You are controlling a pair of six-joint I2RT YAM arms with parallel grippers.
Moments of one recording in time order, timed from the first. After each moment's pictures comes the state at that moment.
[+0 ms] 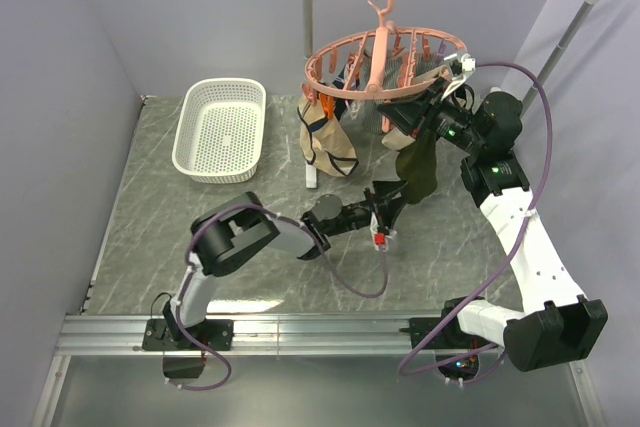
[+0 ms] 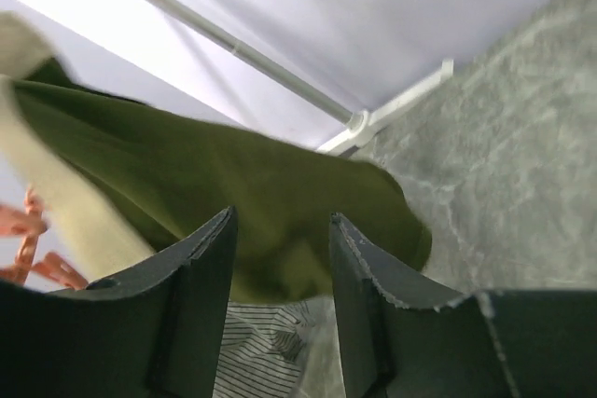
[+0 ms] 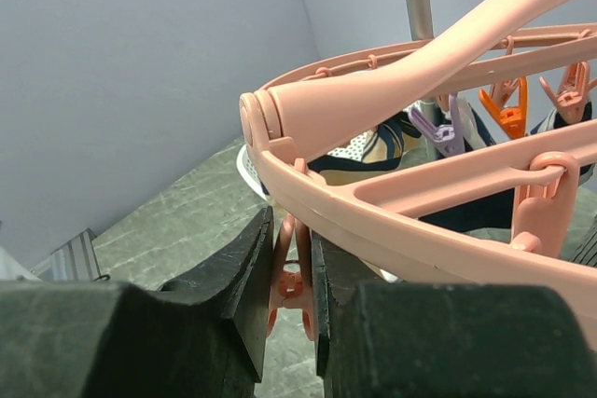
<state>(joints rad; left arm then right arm) -1.01 2.11 1.04 1.31 0.34 0.99 0.17 1.16 1.19 0.10 -0.74 0.38</state>
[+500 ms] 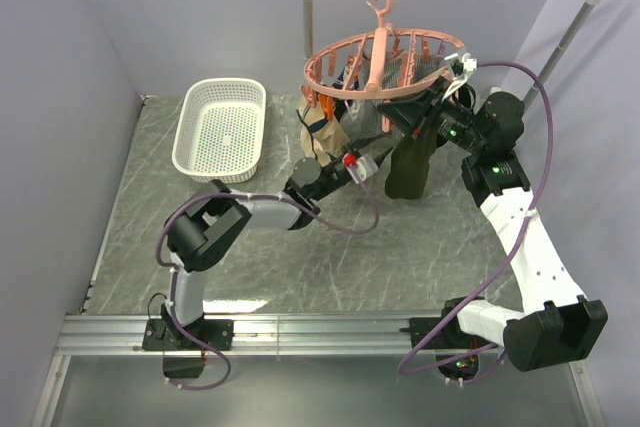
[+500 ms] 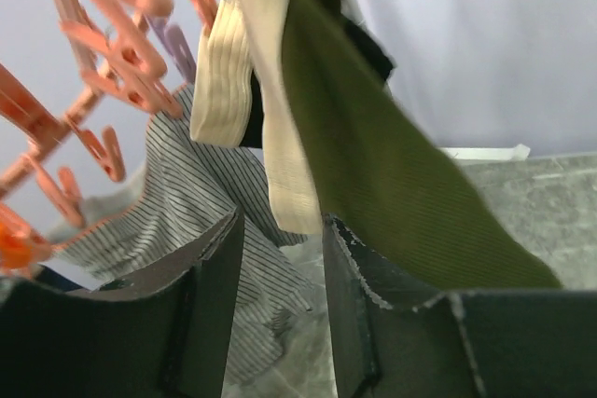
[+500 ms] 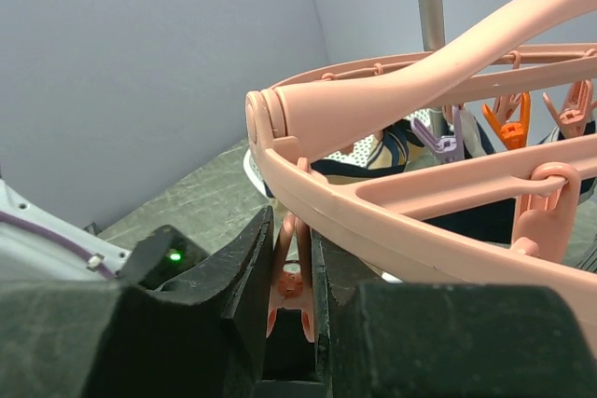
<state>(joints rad) -0.85 1.95 1.09 1.27 0.26 0.44 0.16 1.16 1.19 0.12 -0.78 0.38</state>
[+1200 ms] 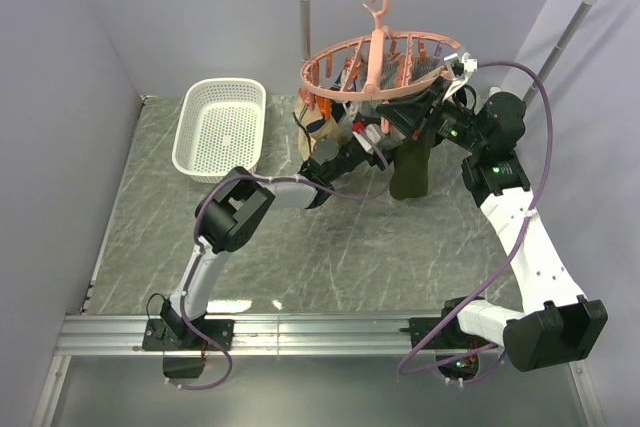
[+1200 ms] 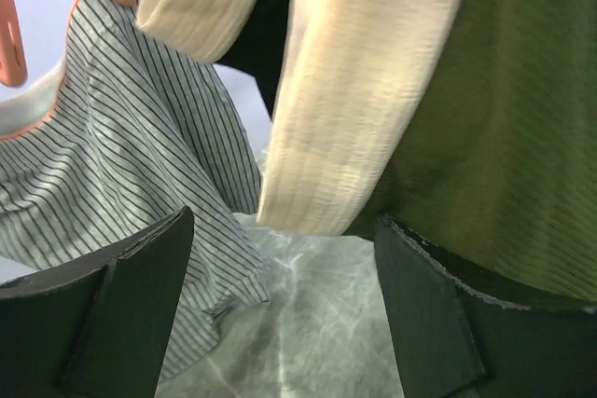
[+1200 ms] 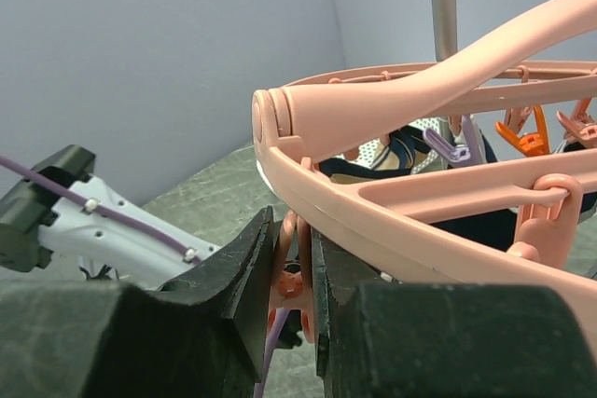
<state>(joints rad) -0.79 2.22 1.44 1.08 0.24 0.18 0.16 1.16 1.19 0.15 -0.83 0.39</state>
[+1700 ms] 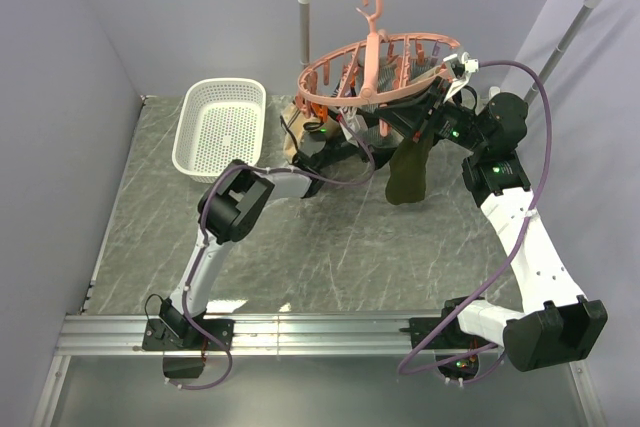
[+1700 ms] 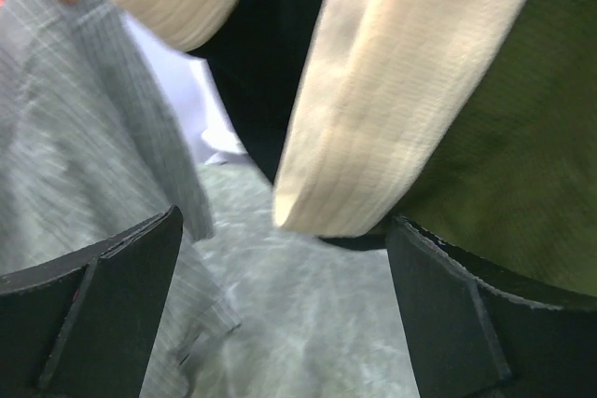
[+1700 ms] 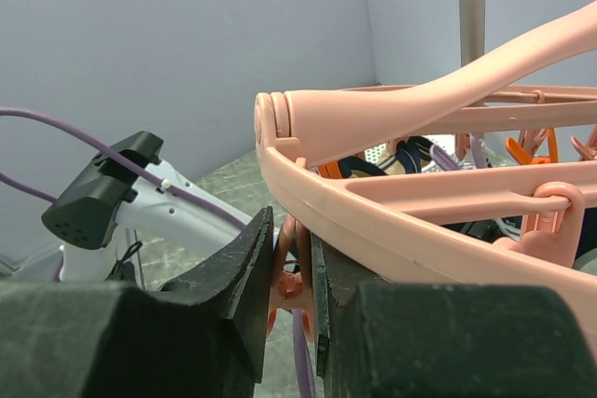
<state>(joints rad) -0.70 2.31 1.51 1.21 0.54 -0.08 0.16 1.16 1.19 0.20 -0.90 0.43</state>
